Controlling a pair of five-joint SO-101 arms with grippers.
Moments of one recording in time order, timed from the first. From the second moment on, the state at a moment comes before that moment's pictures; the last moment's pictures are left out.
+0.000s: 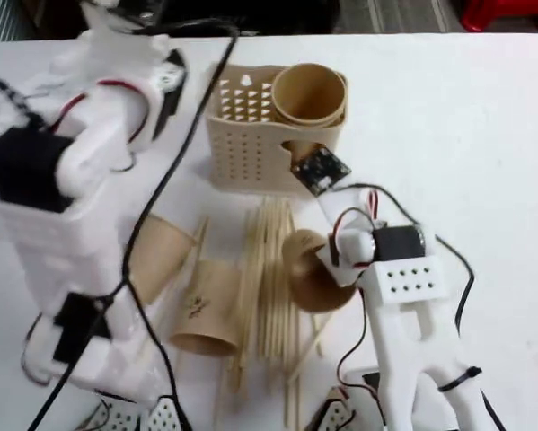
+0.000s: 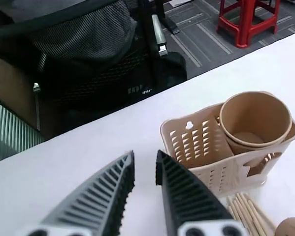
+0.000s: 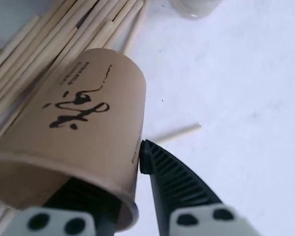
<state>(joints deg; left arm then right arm) 6.0 0.1 -62.8 102.5 -13.3 -11.0 -37.9 40.2 75.1 31.3</state>
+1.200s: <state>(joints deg) -16.5 -60.4 60.0 49.4 -9.6 -11.3 -37.8 -16.5 90.3 24.1</state>
